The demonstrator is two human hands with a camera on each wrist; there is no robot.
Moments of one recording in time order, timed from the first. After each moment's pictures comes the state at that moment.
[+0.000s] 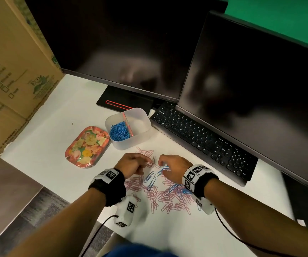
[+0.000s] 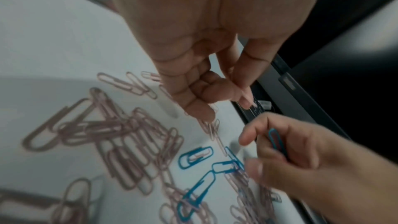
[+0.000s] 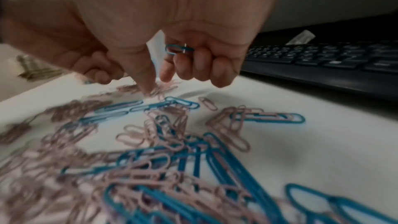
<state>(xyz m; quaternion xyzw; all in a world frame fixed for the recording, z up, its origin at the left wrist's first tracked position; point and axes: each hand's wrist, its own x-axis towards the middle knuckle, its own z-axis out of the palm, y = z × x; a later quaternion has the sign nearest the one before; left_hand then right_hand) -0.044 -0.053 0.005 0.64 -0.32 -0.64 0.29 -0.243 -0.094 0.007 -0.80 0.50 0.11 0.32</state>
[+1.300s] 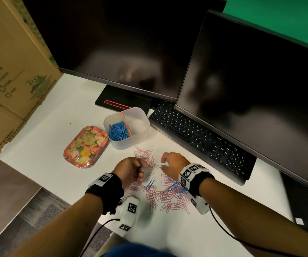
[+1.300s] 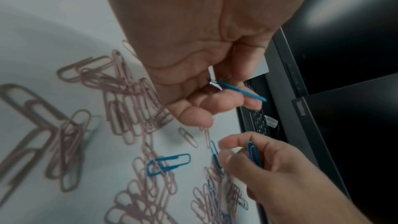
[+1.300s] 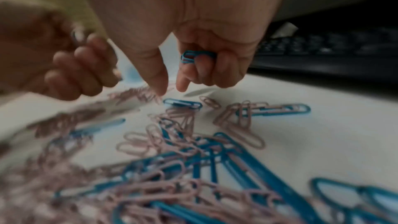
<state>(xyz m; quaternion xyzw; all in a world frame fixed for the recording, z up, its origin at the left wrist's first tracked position) -0.048 -0.042 -0.007 0.58 -0.13 -0.73 0.34 -0.235 -0.099 -0.006 -0.73 0.59 0.11 0.32</state>
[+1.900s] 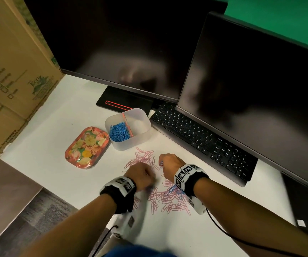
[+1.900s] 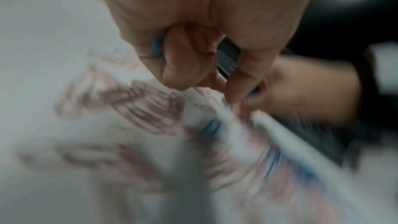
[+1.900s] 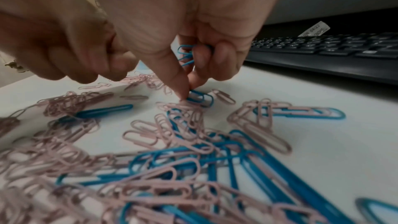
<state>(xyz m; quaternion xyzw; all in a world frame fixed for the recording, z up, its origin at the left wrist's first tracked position) -0.074 -0.040 0.006 0.70 -0.49 -0.52 0.07 -0.215 -0.098 0.007 -0.76 0.56 0.17 0.28</state>
